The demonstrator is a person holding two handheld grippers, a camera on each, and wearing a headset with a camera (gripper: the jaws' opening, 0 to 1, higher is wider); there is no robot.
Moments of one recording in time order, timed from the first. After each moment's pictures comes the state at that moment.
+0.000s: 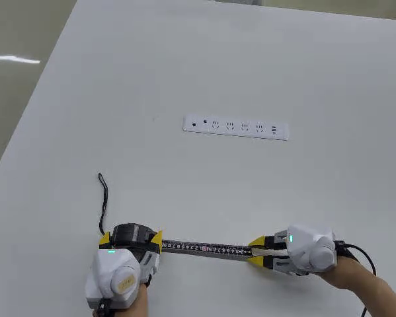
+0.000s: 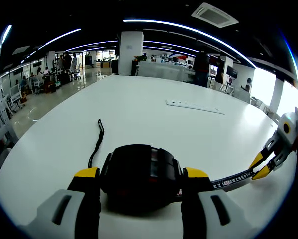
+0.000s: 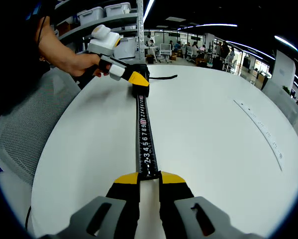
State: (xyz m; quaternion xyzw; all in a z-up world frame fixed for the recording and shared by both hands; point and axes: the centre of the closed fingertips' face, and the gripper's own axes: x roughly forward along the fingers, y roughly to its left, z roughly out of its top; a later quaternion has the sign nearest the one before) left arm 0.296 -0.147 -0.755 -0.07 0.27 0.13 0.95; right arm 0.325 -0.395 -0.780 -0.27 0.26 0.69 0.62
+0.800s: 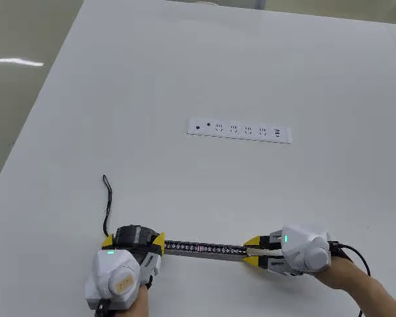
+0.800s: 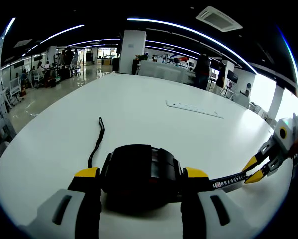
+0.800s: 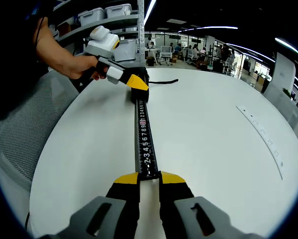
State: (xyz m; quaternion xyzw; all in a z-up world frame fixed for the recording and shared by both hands) left arm 0.295 -0.144 -0.755 -0.10 0.27 0.13 0.95; right arm 0.326 -0.373 -0.777 -0.27 0.24 0.69 0.62
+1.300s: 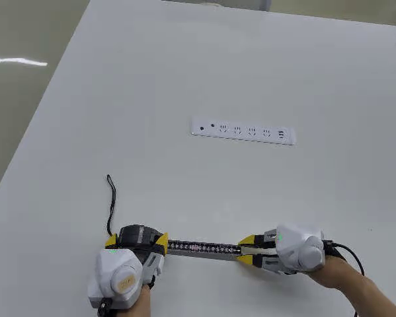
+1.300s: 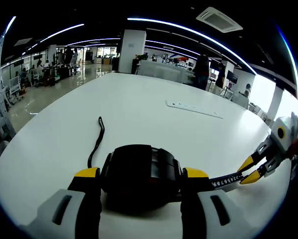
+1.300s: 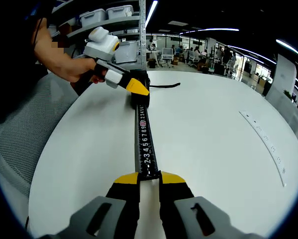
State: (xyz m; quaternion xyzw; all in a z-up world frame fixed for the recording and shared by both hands) left arm 0.295 -0.144 -0.755 -0.10 0.27 0.12 0.95; right arm 0.324 -0.356 -0.775 -0.27 0.24 0.70 0.62
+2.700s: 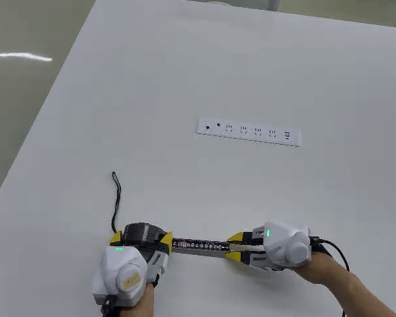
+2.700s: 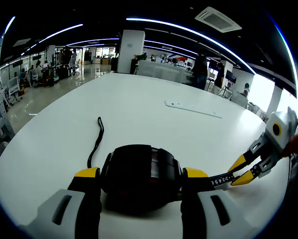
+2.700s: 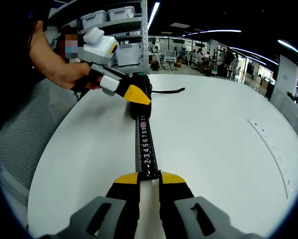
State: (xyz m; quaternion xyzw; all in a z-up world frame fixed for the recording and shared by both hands) left arm 0.295 -0.144 -0.756 -0.10 0.27 0.12 0.95; right arm 0.319 -0.319 -0.776 -0.25 0.23 0.71 0.61
